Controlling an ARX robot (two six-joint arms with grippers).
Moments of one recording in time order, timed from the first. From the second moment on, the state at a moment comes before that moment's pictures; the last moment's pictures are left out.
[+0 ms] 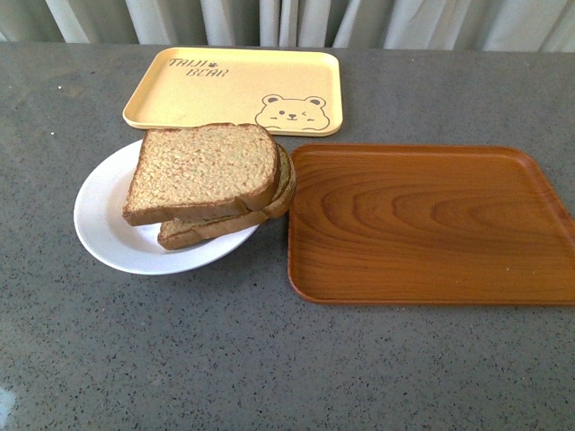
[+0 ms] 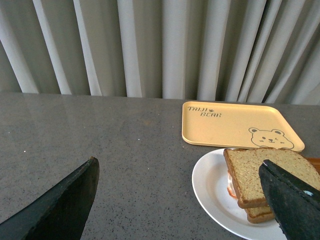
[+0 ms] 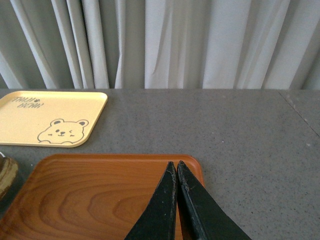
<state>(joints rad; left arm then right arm) 0.00 0.02 0.01 0.00 0.00 -0.01 0.12 0.98 0.05 0.91 0.12 0.01</state>
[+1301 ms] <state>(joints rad) 0.00 0.02 0.01 0.00 0.00 -0.01 0.00 0.22 0.02 0.22 0.00 0.01</state>
